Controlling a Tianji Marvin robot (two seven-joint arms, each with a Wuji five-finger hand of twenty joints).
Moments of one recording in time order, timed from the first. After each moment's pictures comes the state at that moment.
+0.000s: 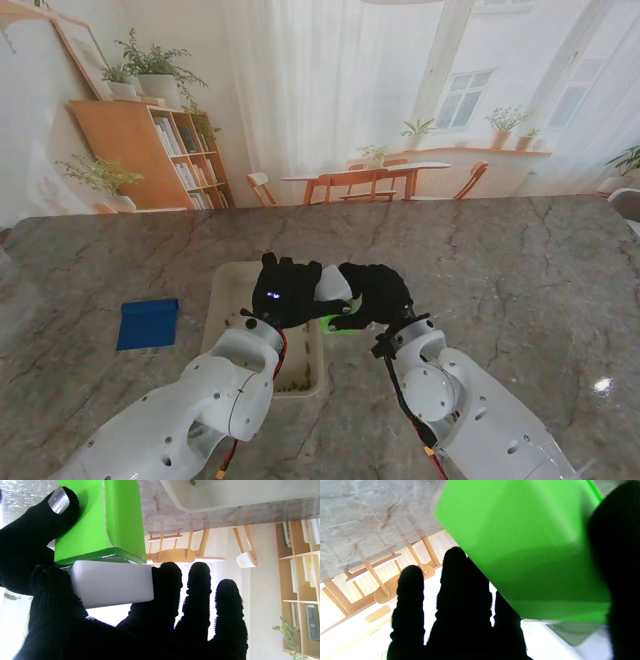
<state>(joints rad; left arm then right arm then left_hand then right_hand) 1.36 -1.10 -0.72 -1.80 1.09 0.48 0.01 -1.41 -1.17 0.98 -1.39 -0.71 -0.17 -0.44 0.64 -0.10 -0.14 -0.10 0.57 0.39 0.71 1.34 0.83 0.27 0.87 1.27 0.54 0.35 0.71 0.90 0.12 0.41 0.98 0.83 0.34 -1.22 0.99 -0.27 0.74 -0.10 0.90 0.59 1.12 0.02 0.57 0.81 0.99 -0.01 0.84 0.61 0.44 0.28 1.11 0.44</state>
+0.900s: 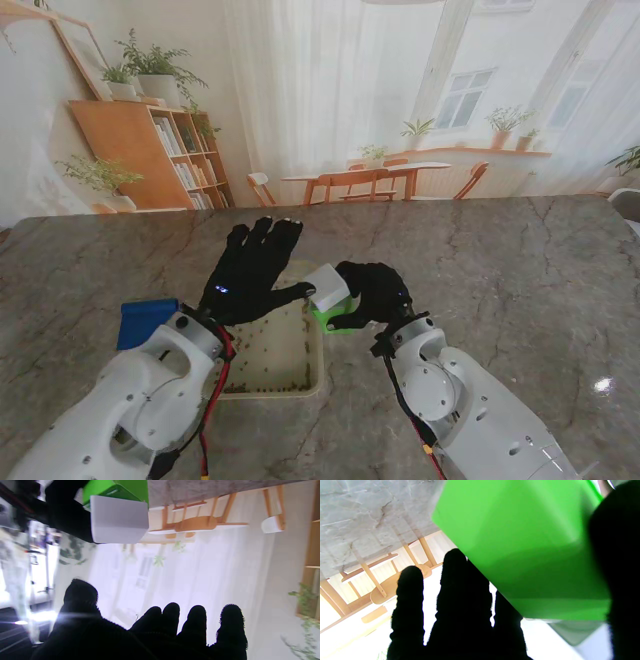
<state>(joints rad) 1.66 -1.10 -1.17 -1.99 1.11 -0.07 0.03 -1.42 -1.17 1.00 -1.42 -0.71 -0.17 -0.41 0.73 0.07 -0.04 -0.09 0.17 0.43 0.05 0.47 0.24 0.30 0.04 0.32 0.15 0.27 0.08 0.32 -0.03 0.37 0.33 0.61 0.34 -1.22 0.99 -0.27 0.74 -0.09 0.90 0.61 1.11 0.02 0.60 0.84 0.96 0.00 0.89 0.62 0.43 0.29 1.12 0.44</state>
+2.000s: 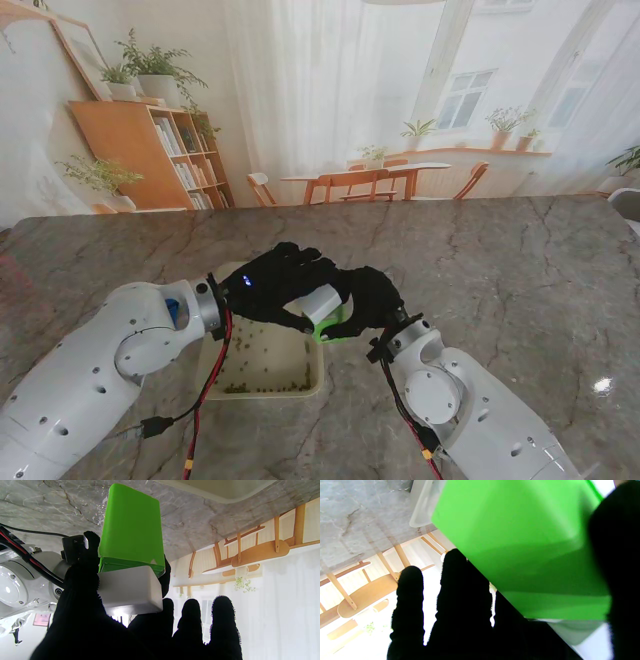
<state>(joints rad) 1.34 -1.02 -1.06 -1.71 1.05 -0.57 -0.15 -1.42 -1.16 0.99 -1.42 -0.71 -0.30 -0.38 0.79 -0.07 -0.04 -0.09 0.17 0.33 0.15 0.66 0.28 0.20 0.10 0.38 0.21 0.19 0.17 0.34 0.01 0.27 0.58 0.50 0.34 -1.22 0.99 -0.27 0.74 -0.09 0.90 0.61 1.10 0.02 0.62 0.84 0.96 0.00 0.88 0.62 0.43 0.29 1.12 0.44</state>
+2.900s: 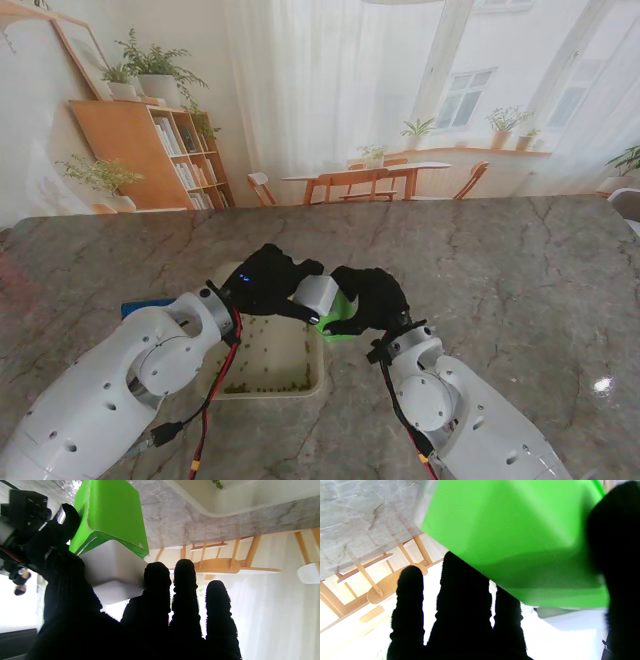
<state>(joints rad) 1.38 -1.04 -1.01 -1.71 0.93 -0.22 -0.09 -1.44 -1.18 0.98 -1.41 -0.71 -0.19 -0.47 0.80 -0.20 -0.19 -0.10 0.37 0.20 0.55 1.17 0.86 0.08 1.01 1.21 0.59 0.13 0.71 0.91 0.12 0.22 0.89 0.79 0.35 -1.21 0.99 -0.28 0.73 -0.10 0.90 0.61 1.10 0.02 0.63 0.87 0.96 0.00 0.87 0.63 0.43 0.29 1.12 0.44</state>
